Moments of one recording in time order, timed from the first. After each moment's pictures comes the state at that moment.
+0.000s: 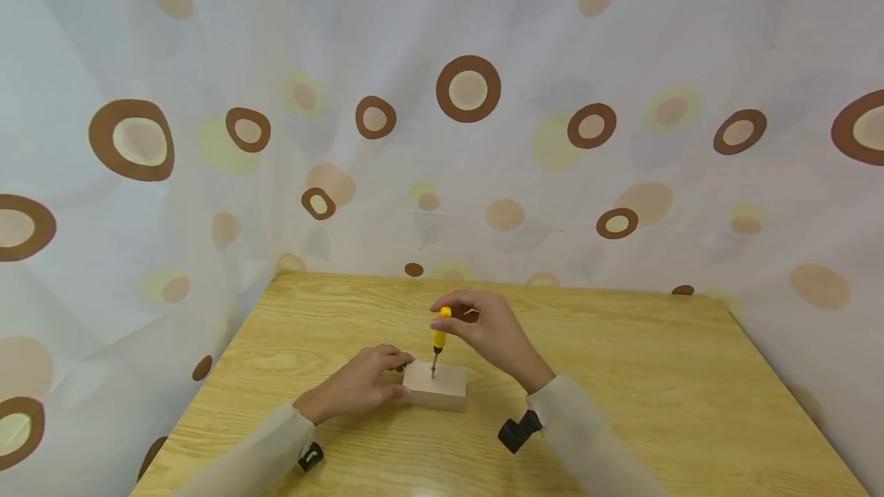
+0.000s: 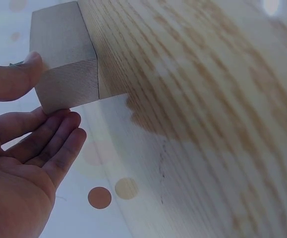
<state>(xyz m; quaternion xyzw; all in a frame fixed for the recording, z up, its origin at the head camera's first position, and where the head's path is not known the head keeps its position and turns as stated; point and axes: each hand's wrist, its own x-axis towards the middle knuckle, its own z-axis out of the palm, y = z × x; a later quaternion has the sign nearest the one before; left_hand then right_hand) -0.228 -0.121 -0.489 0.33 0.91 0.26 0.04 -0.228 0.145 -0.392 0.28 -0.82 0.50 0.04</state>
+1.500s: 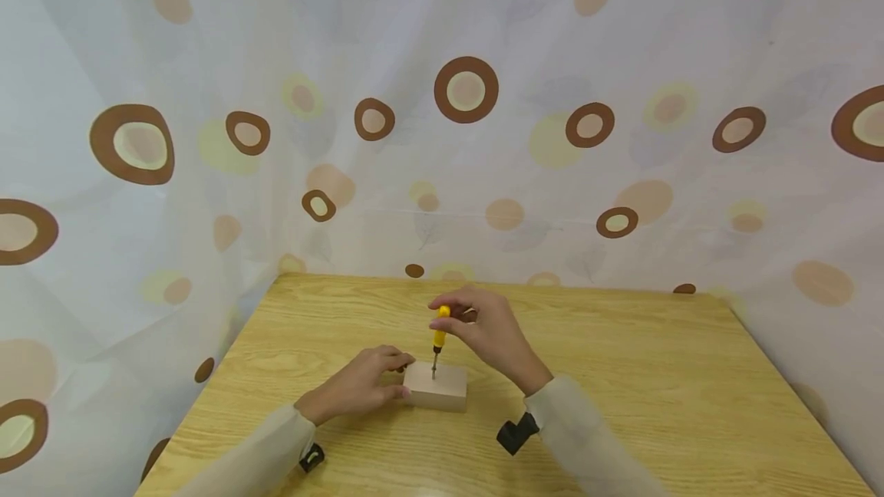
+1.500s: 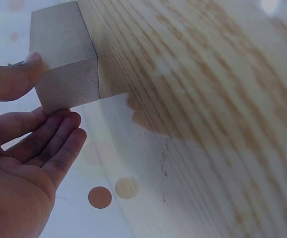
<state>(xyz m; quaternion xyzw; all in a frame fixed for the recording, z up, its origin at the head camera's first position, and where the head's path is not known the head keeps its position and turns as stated) -0.227 -0.120 -0.488 0.33 0.91 0.26 0.05 -0.226 0.142 -0.392 0.29 -0.82 0.49 0.09</state>
